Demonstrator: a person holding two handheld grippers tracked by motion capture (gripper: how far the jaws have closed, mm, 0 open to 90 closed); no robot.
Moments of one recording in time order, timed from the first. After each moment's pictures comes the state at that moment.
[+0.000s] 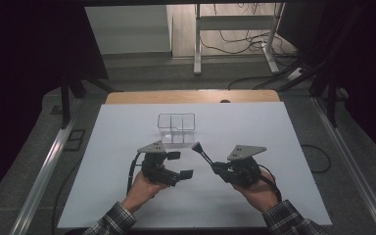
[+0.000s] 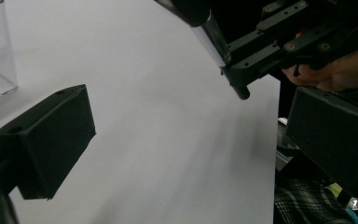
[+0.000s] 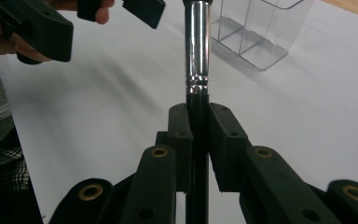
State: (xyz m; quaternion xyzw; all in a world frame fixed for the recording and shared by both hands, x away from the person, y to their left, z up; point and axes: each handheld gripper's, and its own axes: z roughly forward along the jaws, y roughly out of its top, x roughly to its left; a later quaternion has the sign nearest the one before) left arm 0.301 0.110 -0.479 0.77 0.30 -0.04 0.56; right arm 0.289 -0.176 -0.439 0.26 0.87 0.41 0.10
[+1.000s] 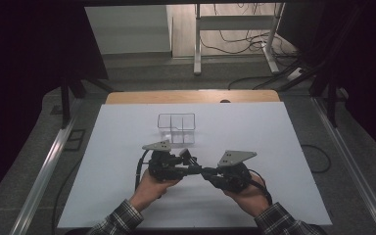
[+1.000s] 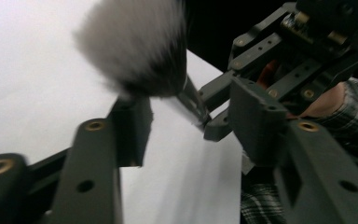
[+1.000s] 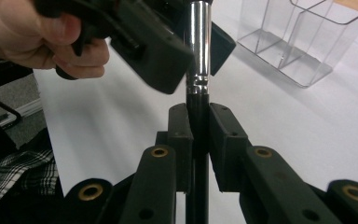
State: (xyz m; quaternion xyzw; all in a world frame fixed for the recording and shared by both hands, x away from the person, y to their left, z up) left arm 0.305 0.097 -0.475 0.76 0.27 -0.10 0.58; right arm 0.277 -0.153 -0.444 0.23 0.87 0.43 0.08
